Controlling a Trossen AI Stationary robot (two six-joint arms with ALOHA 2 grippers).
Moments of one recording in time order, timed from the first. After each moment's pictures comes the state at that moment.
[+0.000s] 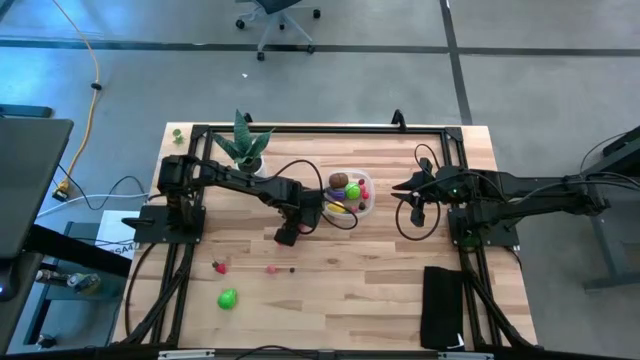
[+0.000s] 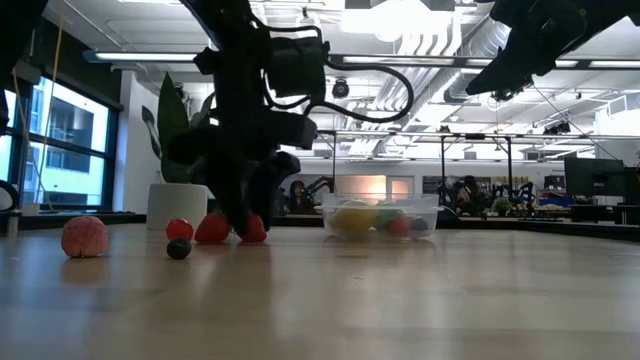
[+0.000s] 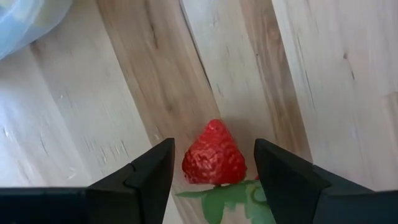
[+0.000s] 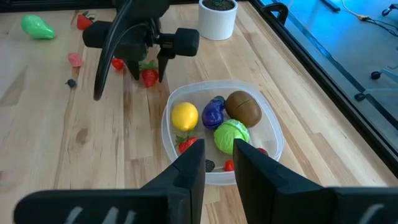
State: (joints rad) left arm 0.16 1.90 1.20 -0.69 0.04 0.39; right arm -0.04 0.69 0.59 -0.42 0.18 0.04
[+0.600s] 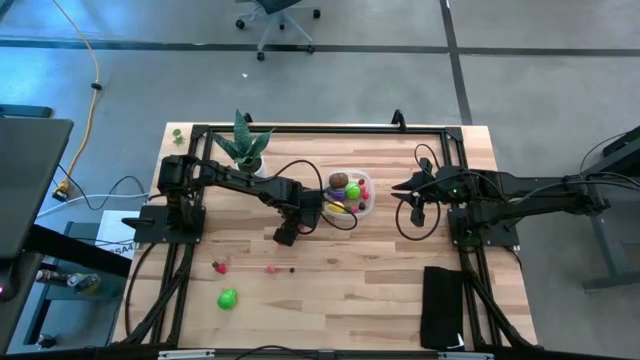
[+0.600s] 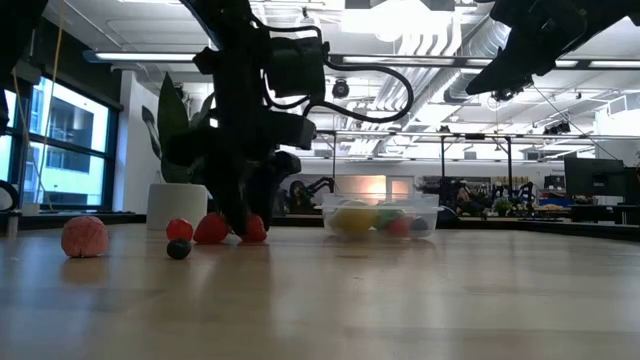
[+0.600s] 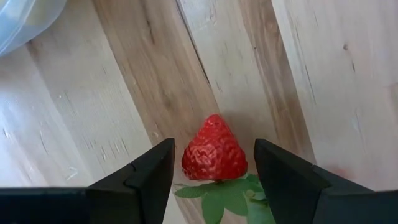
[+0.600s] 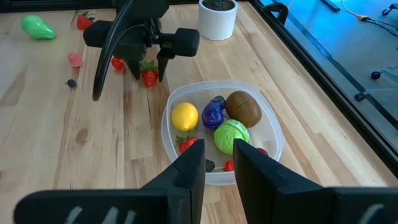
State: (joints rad) left arm 0.16 1.90 1.20 -0.70 0.04 0.41; right arm -0.04 0.69 0.59 -0.42 0.18 0.04
